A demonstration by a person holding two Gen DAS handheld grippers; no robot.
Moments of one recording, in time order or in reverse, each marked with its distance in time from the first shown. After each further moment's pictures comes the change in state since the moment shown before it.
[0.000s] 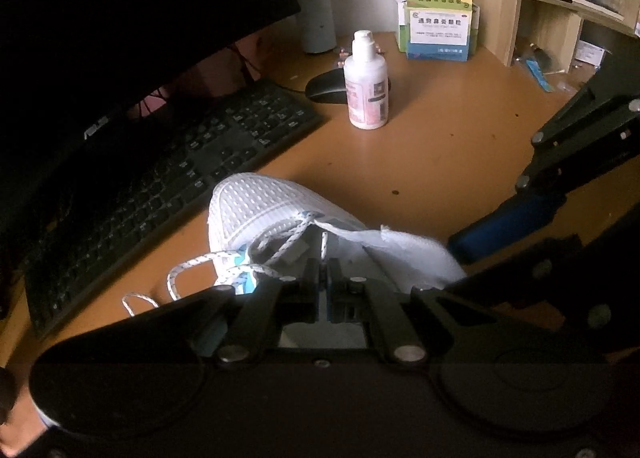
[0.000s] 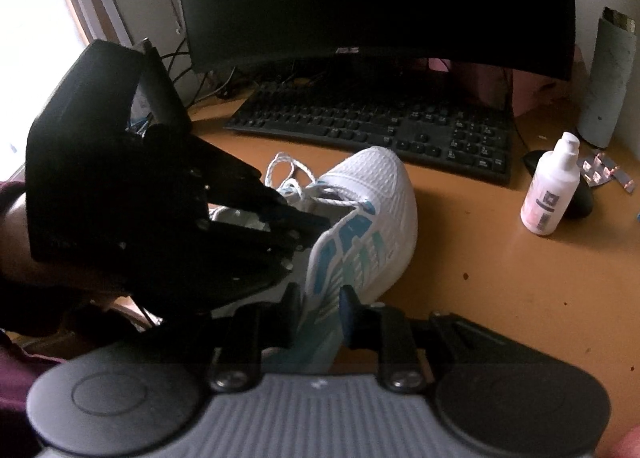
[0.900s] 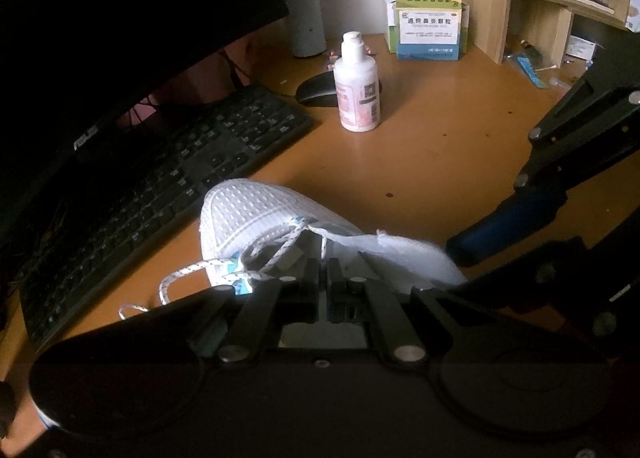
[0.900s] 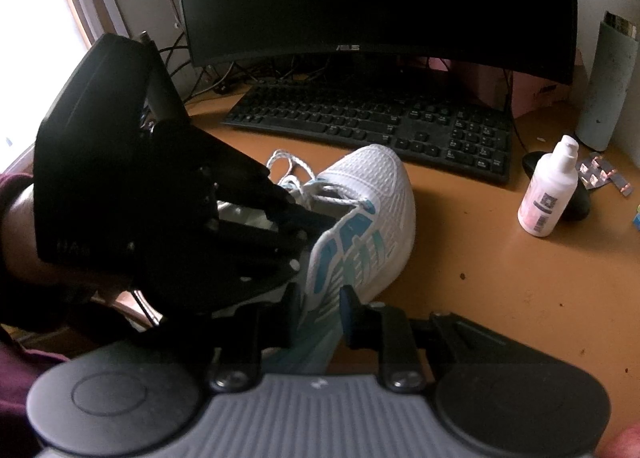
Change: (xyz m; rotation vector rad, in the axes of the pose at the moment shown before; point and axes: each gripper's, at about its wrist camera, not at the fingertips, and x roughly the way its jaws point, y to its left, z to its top) left arm 0.007 0.000 0.003 -0.010 -0.023 -0.012; right arm 0.001 0.004 0.001 -0.011 0.011 -0.025
